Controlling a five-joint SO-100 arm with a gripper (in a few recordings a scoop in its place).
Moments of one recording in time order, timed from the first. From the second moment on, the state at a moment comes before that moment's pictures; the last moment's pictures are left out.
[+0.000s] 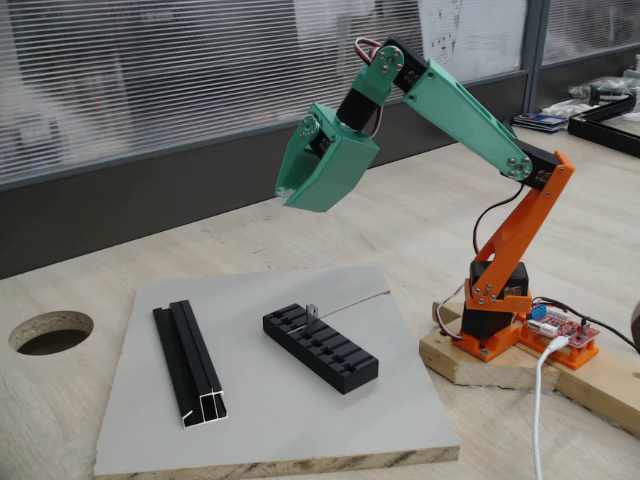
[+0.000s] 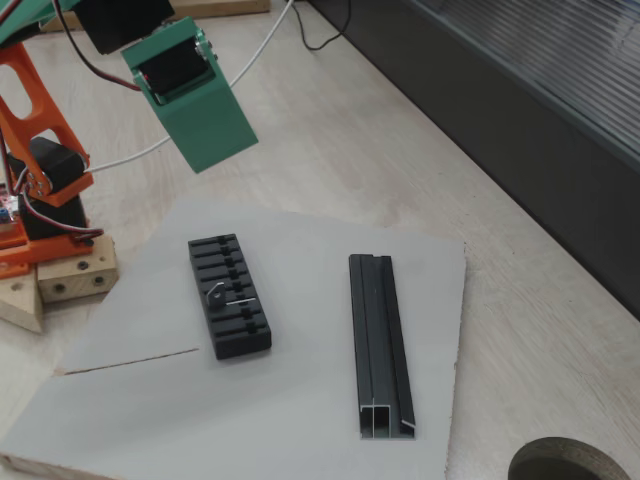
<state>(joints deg) -3.3 109.0 74.0 93.9 146.4</state>
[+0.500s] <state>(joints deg) -3.3 100.4 74.0 93.9 146.4</state>
